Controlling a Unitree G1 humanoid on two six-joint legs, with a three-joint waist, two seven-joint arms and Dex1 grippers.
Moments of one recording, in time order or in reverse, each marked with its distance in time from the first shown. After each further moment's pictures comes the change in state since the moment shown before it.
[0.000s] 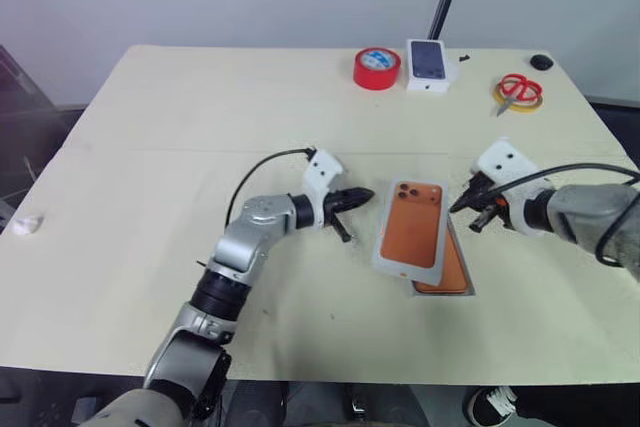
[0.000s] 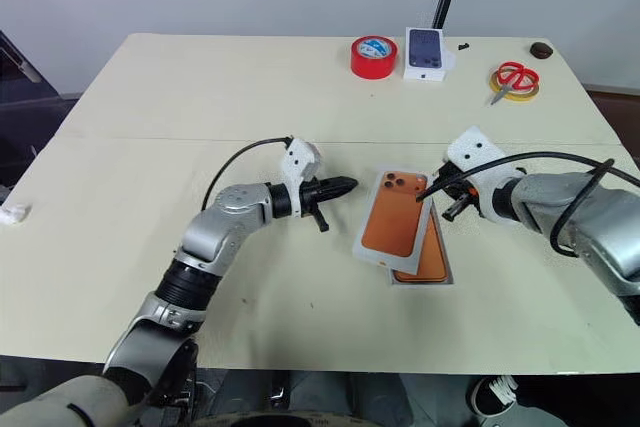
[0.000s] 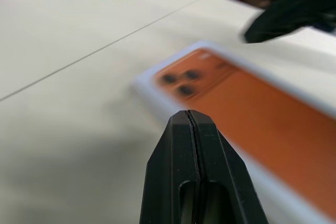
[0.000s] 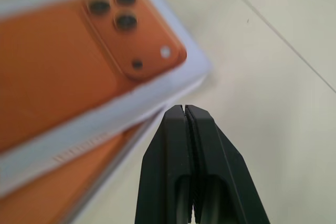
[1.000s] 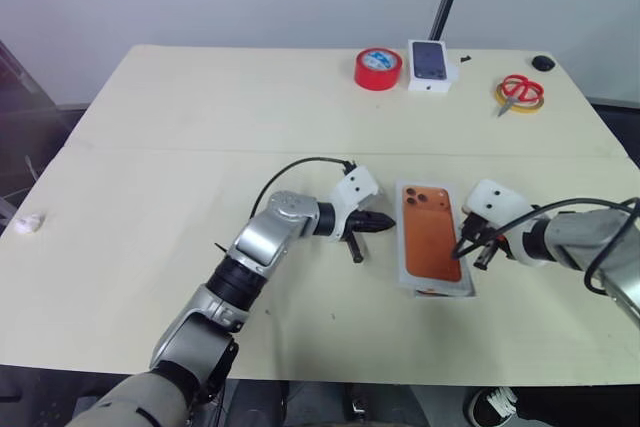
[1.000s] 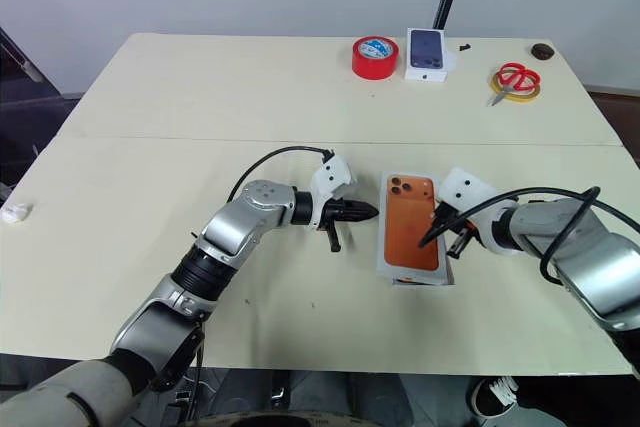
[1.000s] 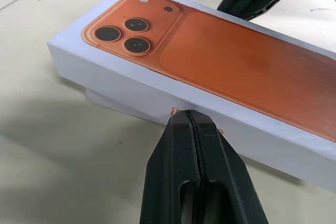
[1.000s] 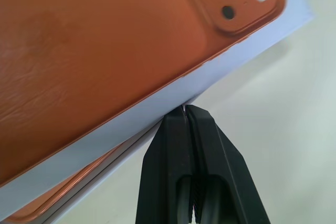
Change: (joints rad) left arm -0.094 -0.039 -0.165 0.052 0.085 0.062 -0.178; right arm 0.176 0.063 -0.100 -0.108 -0.249 0.033 0.293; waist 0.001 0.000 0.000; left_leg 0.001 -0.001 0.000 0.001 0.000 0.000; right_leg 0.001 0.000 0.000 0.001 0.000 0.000
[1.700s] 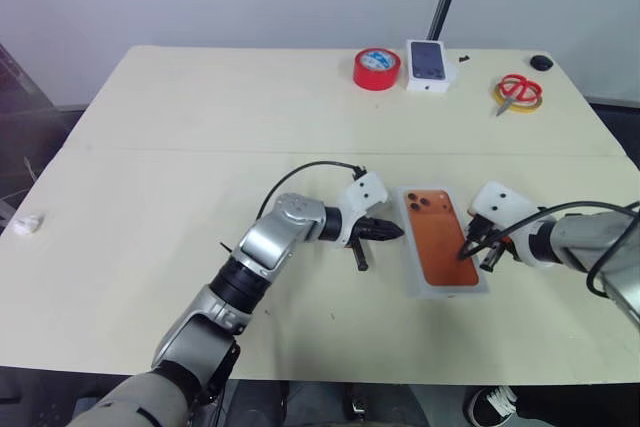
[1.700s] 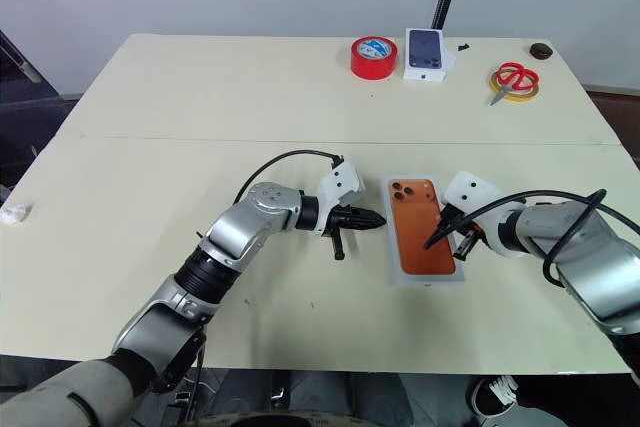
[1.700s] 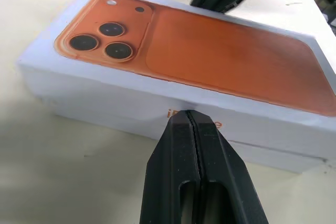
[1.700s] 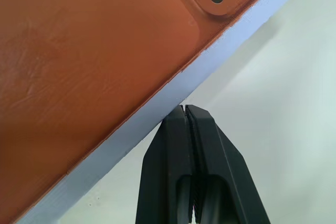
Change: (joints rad) left arm 0.001 -0.006 -0.030 -0.022 0.000 0.019 -0.023; right arm 0.029 0.021 -0.027 0.002 -0.066 0.015 0.036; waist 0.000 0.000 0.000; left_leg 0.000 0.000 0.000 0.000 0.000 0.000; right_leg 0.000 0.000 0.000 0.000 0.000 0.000
